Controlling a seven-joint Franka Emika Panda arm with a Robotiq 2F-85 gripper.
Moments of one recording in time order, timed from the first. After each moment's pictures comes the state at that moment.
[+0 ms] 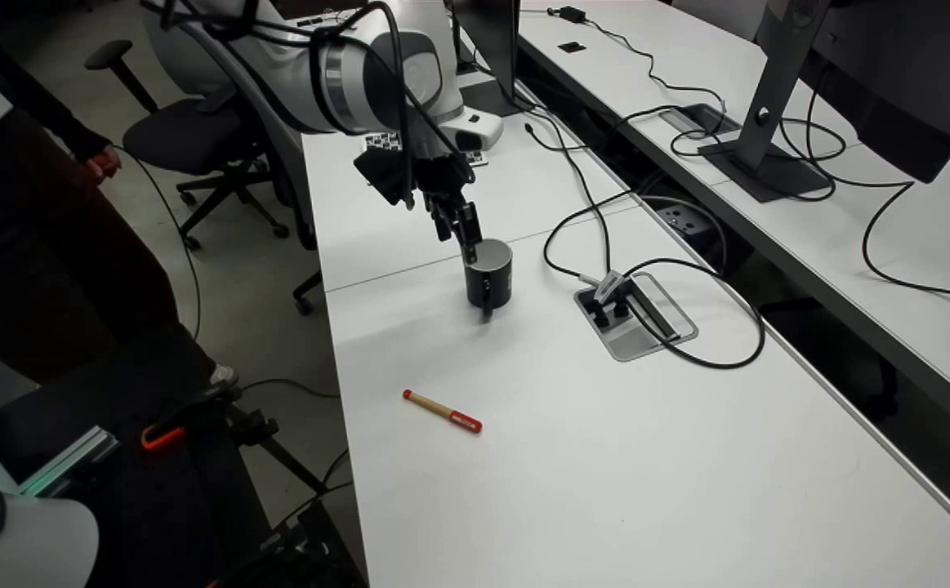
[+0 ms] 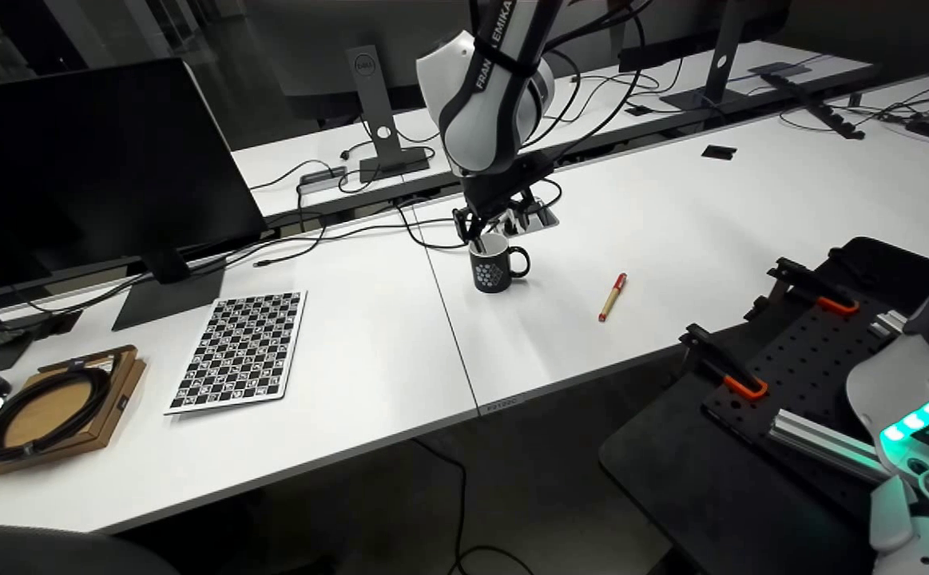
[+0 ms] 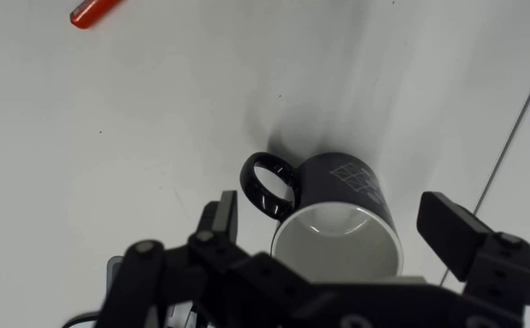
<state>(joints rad) 0.27 0.63 -0.05 -1.98 -0.27 2.54 0.61</state>
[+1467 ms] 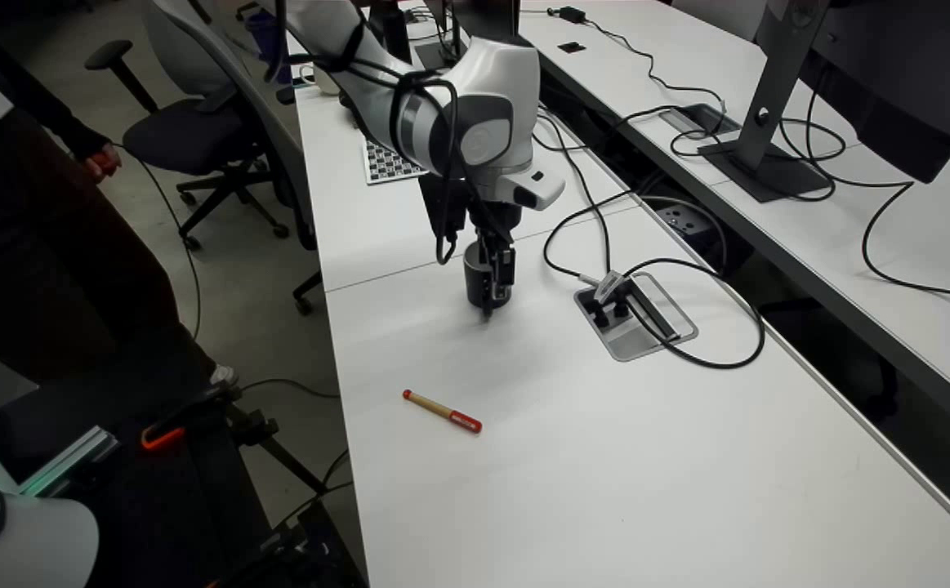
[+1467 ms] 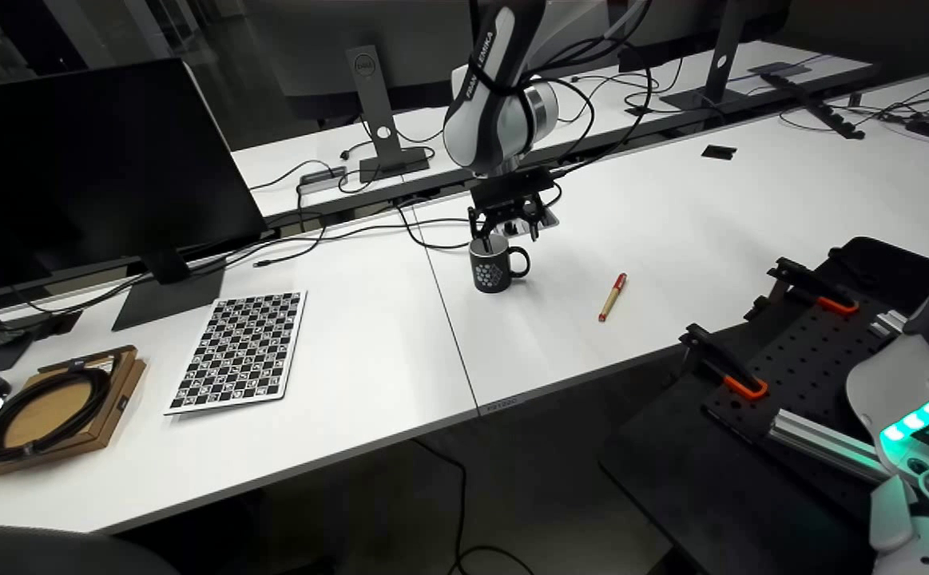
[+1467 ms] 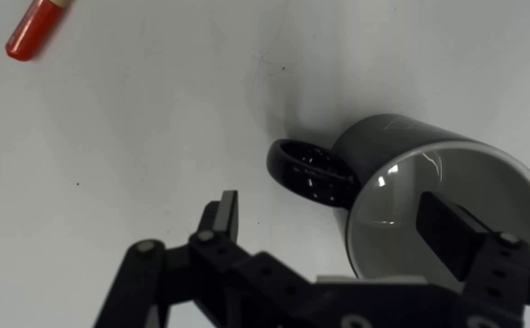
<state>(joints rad) 0.17 0.83 -0.06 -1.78 0.01 2.48 0.54</state>
